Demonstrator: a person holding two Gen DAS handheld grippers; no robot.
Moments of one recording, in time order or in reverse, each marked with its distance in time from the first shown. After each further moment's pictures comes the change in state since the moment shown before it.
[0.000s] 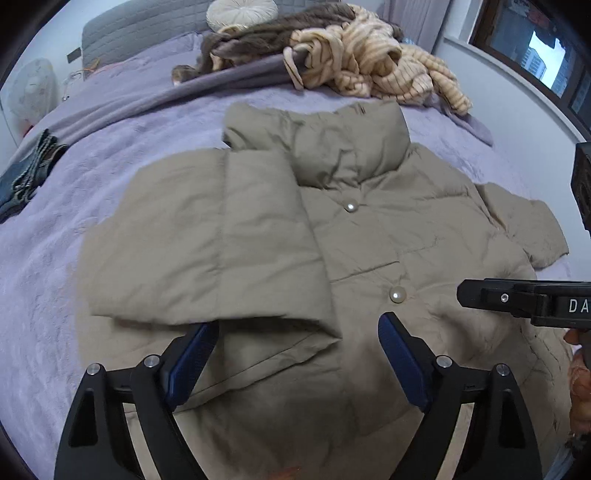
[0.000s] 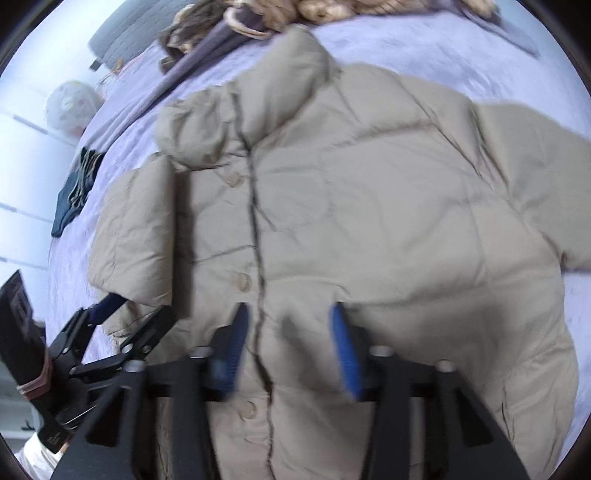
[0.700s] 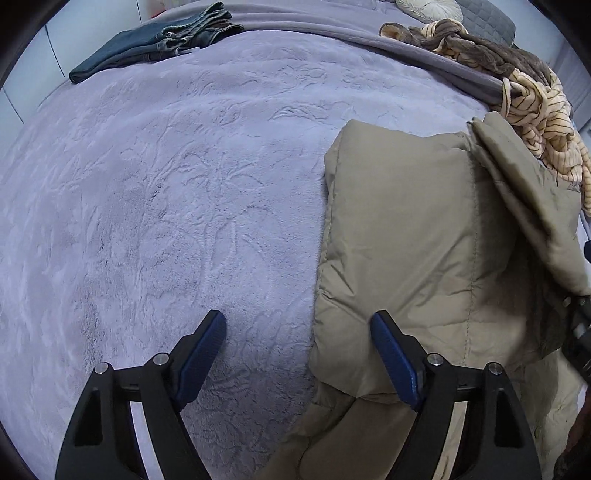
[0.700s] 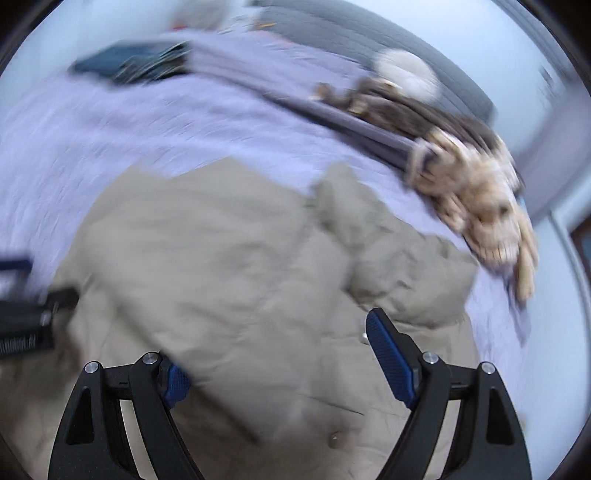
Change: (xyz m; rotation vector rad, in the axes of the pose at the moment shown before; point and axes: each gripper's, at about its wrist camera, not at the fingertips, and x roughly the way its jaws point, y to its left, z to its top) left arm 0.018 0.171 -0.051 -0.481 0.127 0.243; right arm 0.040 0.170 -0.003 -0.662 -0.307 -0.409
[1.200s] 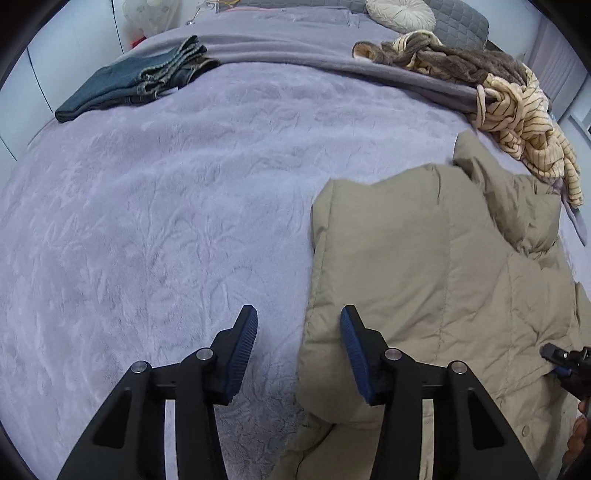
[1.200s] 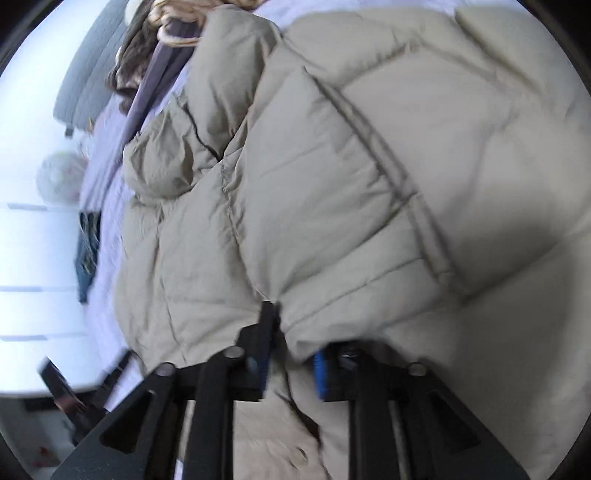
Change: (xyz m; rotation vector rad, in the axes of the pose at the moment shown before) left arm -0.029 -0.011 0.041 0.078 -0.075 -0.033; right arm 0.037 -0.160 -0.137 0.962 0.358 0.488
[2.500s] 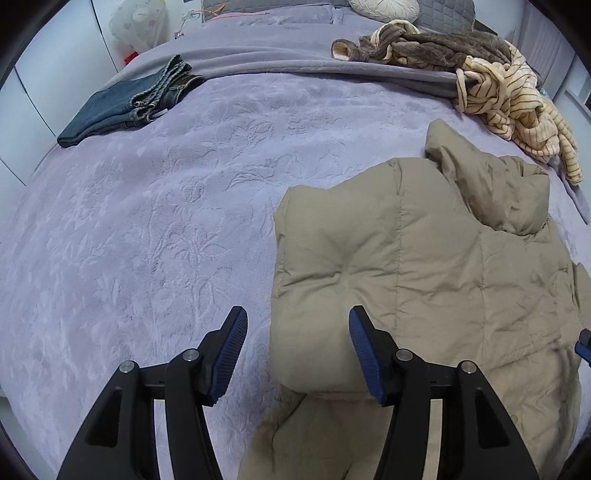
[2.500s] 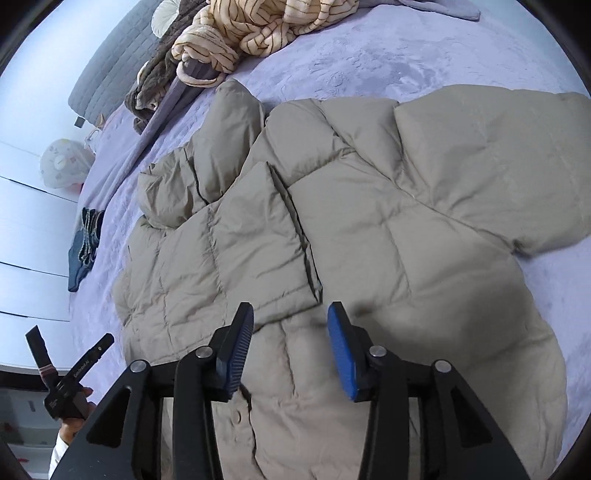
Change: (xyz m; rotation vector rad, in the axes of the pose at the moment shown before) left arm -0.034 -0.039 -0.004 0.071 0.029 0.067; right arm -0.068 -0.022 0.012 -0.074 -0.088 -0.027
